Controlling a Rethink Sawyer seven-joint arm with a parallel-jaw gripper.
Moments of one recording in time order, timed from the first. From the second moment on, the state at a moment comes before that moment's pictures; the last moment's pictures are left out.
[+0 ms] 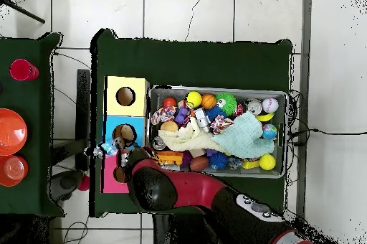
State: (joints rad) arm -0.61 -0.73 0.67 2.33 0.01 -0.15 1.58
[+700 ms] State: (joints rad) arm -0.61 -0.73 0.65 2.33 0.00 -0.15 1.58
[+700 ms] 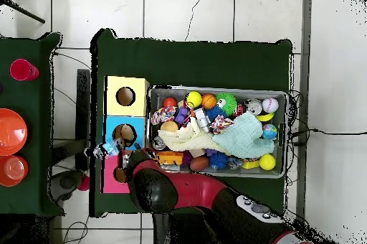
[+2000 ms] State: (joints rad) arm -0.56 -0.77 0.58 2.32 -0.05 -0.19 1.58
